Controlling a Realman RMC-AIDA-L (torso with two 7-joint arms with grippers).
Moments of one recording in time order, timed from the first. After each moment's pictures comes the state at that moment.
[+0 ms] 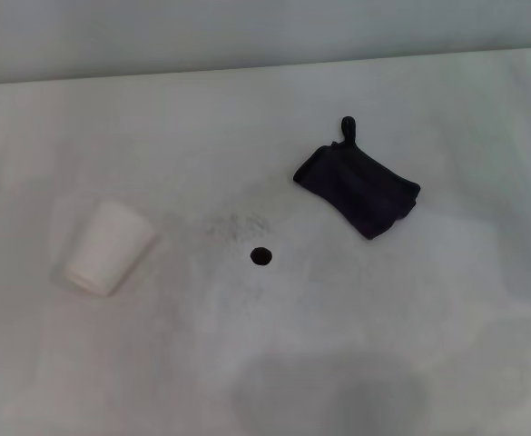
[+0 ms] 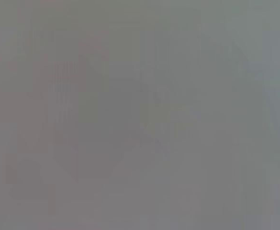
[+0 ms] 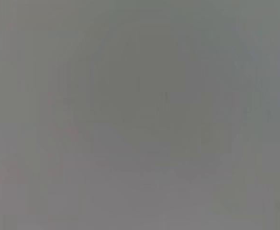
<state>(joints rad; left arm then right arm) -0.46 -2.08 0.77 0.10 -2.64 -1.21 2.82 0.51 2.01 -0.43 -0.14 2.41 0.89 -2.77</state>
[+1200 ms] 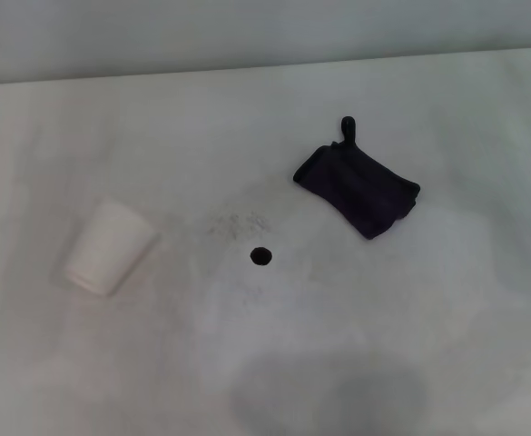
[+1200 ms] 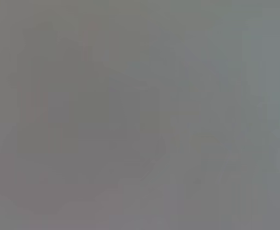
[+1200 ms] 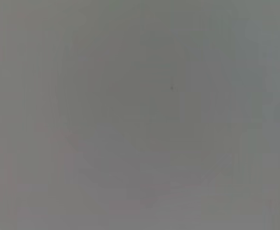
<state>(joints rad) -0.52 -2.08 0.77 0.11 -2.64 -1.20 2.62 0.53 2.01 -0.43 -0.14 2.41 0.84 -2.77</state>
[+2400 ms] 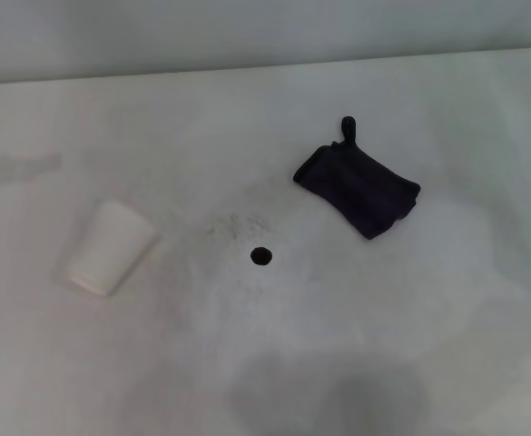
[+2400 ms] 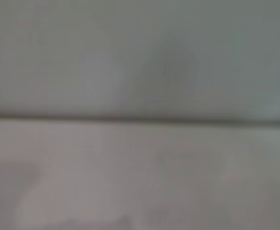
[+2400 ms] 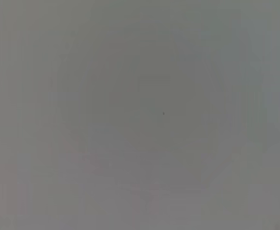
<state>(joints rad) -0.71 -1.83 0.81 1.00 -0.76 -1.48 0.49 0.53 2.01 -0.42 -0.19 2.41 0.83 -2.77</state>
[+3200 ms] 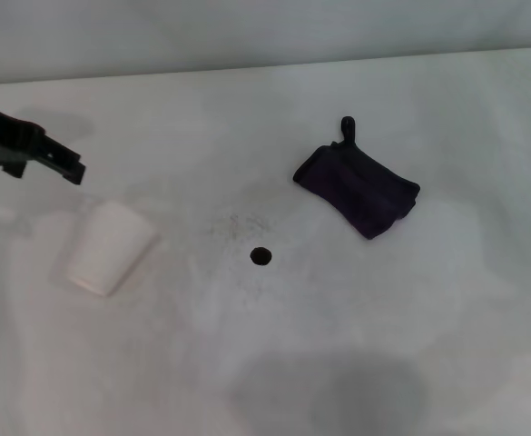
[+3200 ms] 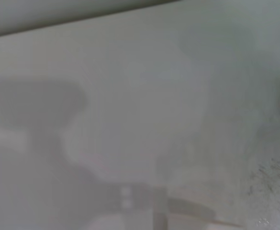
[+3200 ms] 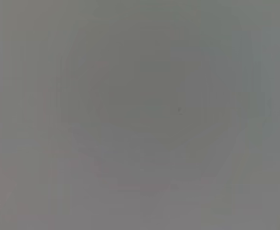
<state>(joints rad) -0.92 -1.95 0.97 0.99 -0.45 -1.66 0.42 0.55 2.01 -0.43 -0.18 2.41 0.83 -2.76</state>
